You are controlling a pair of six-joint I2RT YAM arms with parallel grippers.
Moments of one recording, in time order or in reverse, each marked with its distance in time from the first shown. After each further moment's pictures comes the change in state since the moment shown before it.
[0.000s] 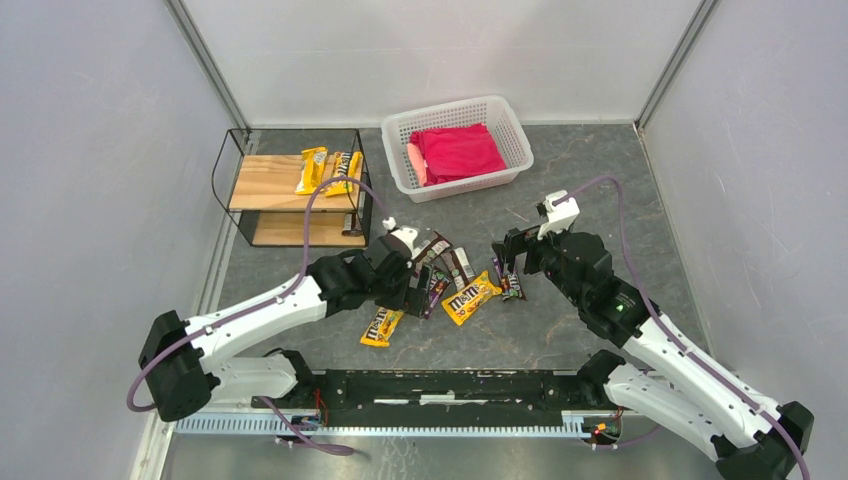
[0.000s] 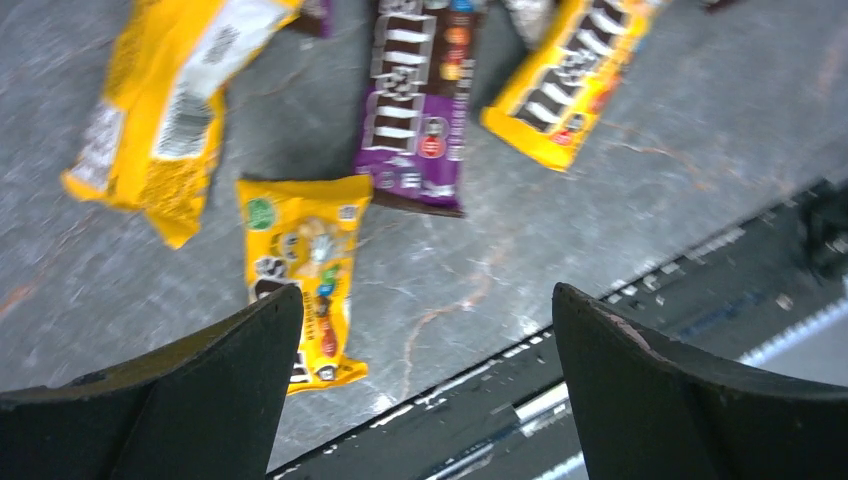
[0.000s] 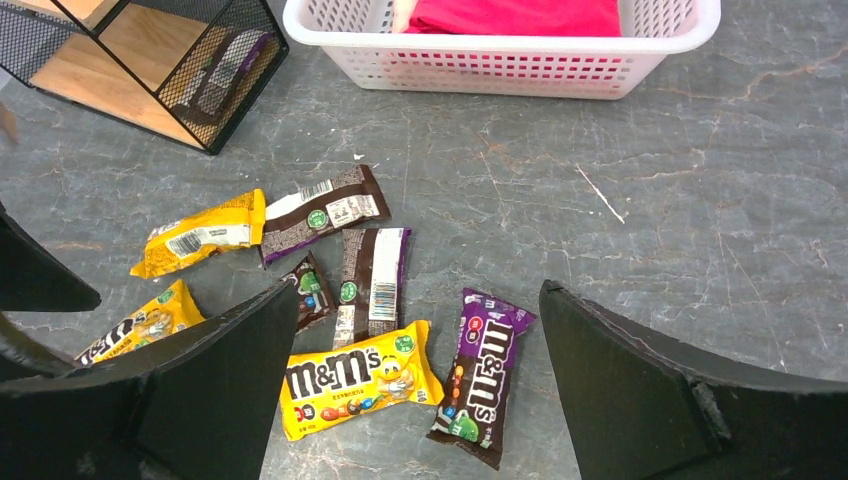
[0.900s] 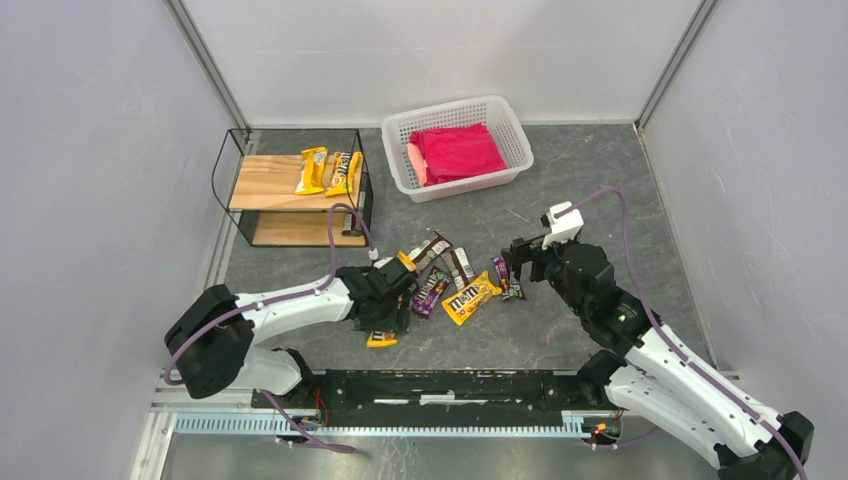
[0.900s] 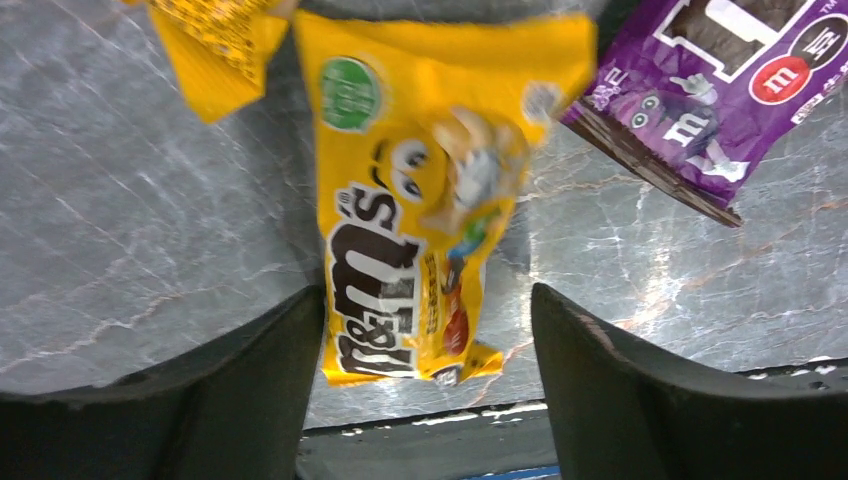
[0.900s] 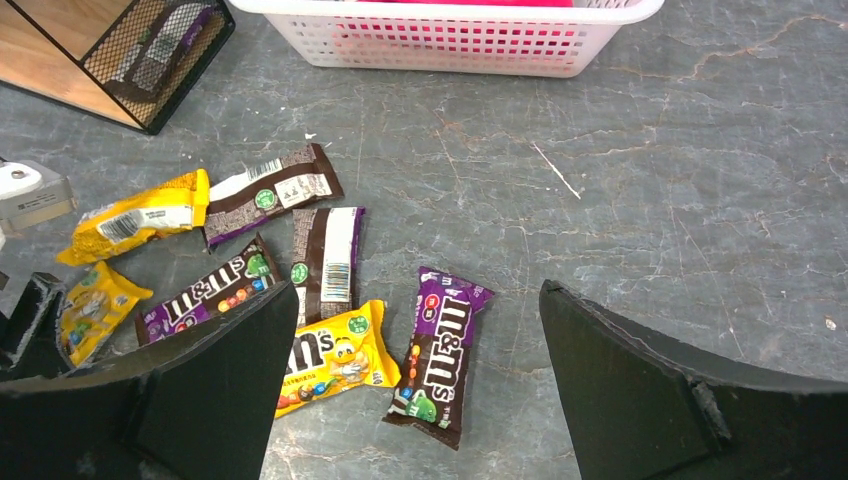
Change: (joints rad) left arm 0.031 0.180 -0.177 -0.054 -0.091 -0.248; right arm 0.000 -0.078 -0.087 -0.004 0.065 -0.039
